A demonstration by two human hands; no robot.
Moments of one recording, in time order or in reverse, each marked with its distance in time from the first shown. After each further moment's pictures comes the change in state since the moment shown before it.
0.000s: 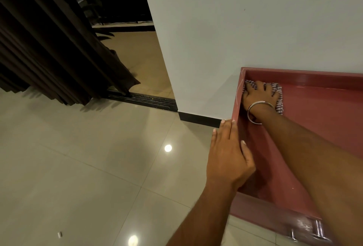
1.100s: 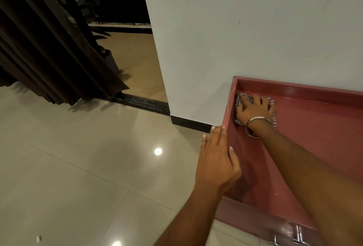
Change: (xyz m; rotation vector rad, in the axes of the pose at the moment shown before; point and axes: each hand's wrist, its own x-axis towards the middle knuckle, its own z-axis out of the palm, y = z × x) left_hand 0.003 -0.004 0.002 -0.025 0.014 -0.001; right_hand -0.017 0.018 -0.004 -0.024 0.023 -0.039
